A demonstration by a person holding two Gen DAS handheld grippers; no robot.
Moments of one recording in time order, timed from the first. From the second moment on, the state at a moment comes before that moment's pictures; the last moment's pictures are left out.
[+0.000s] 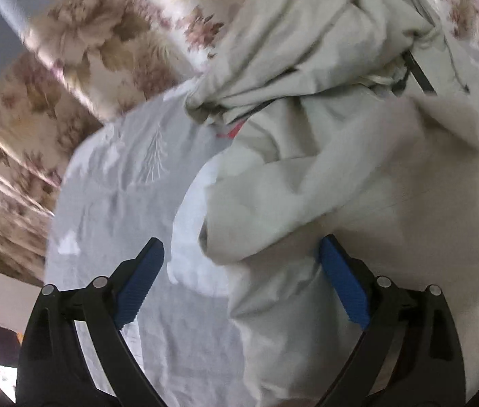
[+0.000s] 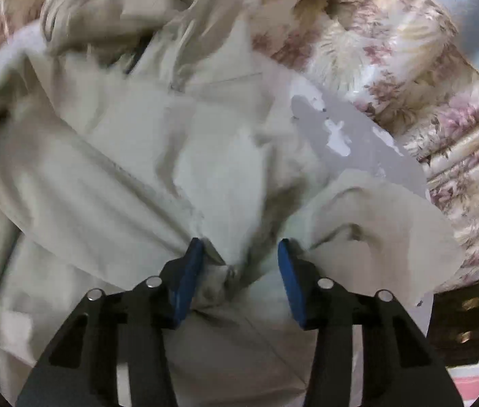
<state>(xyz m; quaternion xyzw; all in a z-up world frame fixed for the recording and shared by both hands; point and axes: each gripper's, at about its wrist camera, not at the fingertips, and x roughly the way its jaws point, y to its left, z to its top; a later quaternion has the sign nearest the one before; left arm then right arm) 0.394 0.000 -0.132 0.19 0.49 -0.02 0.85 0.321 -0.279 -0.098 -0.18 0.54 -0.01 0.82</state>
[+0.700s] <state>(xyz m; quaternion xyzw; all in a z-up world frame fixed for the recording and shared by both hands) 0.360 0.023 -0.073 0.12 0.46 -0.03 0.88 0.276 -0.662 -0.103 0.36 0.39 -0.16 0.83</state>
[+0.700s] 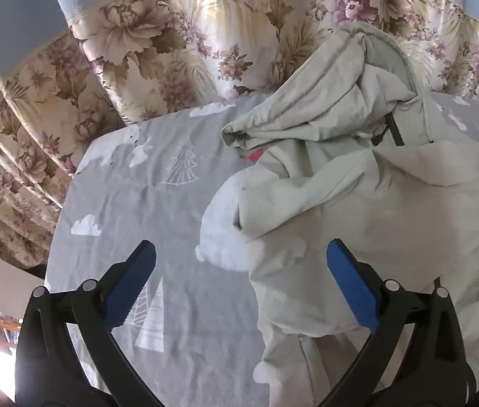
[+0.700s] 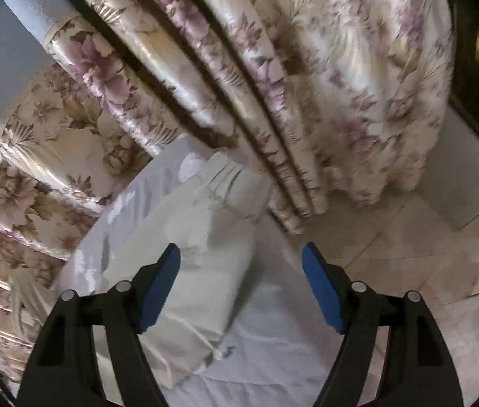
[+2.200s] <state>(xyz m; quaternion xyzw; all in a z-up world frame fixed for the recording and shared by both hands) 0.336 0.083 -0.070 0.06 0.47 -0.02 0.88 0.312 -0.121 -0.075 -0.03 0.53 0.21 0.82</state>
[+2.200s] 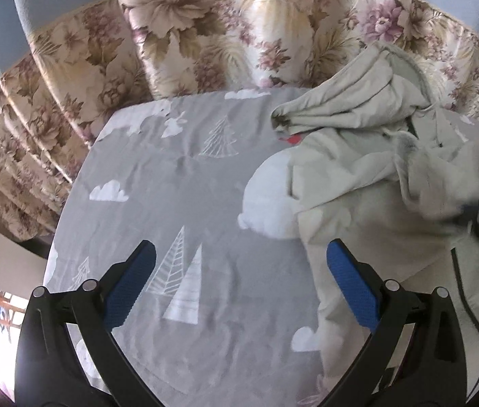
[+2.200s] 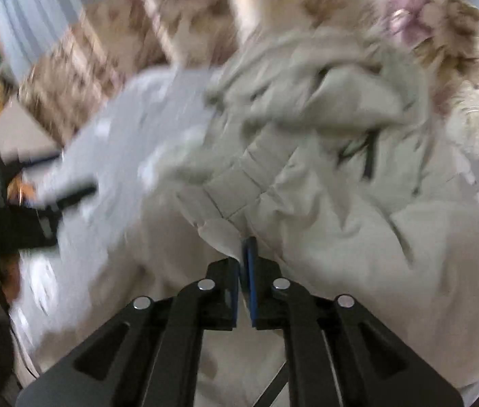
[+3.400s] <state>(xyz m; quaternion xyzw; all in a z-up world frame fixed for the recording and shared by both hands) 0.345 0.031 -0.086 0.08 0.48 -0.09 0.87 0.295 -0.253 -0.058 -0.07 0.47 0.02 0.88</state>
